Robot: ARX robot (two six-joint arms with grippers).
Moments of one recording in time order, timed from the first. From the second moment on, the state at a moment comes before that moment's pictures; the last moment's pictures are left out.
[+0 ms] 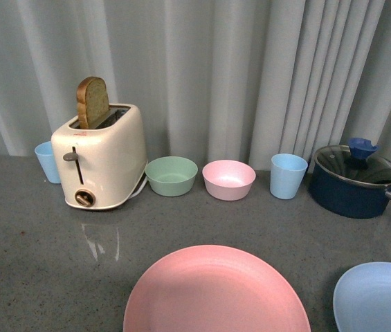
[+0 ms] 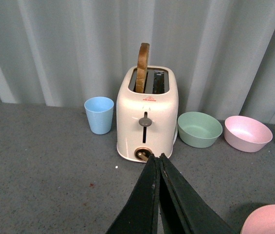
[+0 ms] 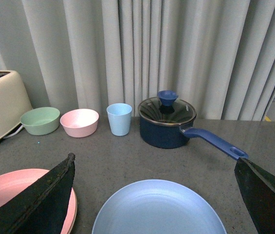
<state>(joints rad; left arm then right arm) -0.04 1.18 0.20 0.97 -0.03 -0.01 0.00 0.00 0.01 0.00 0.00 0.00</state>
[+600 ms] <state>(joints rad) 0.00 0.75 0.03 0.72 0.00 -0.01 0.00 0.00 0.01 0.00 0.00 0.00</state>
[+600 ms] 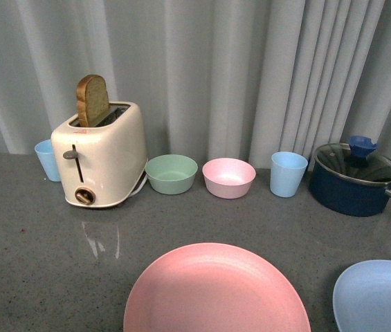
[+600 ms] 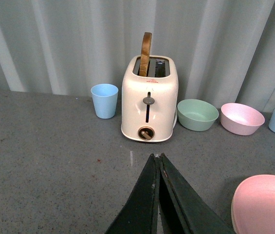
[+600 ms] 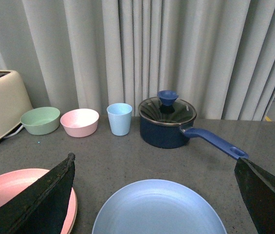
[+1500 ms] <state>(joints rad) 0.00 0.24 0.03 0.25 0.00 -0.01 0.00 0.00 0.01 0.00 0.00 0.00</state>
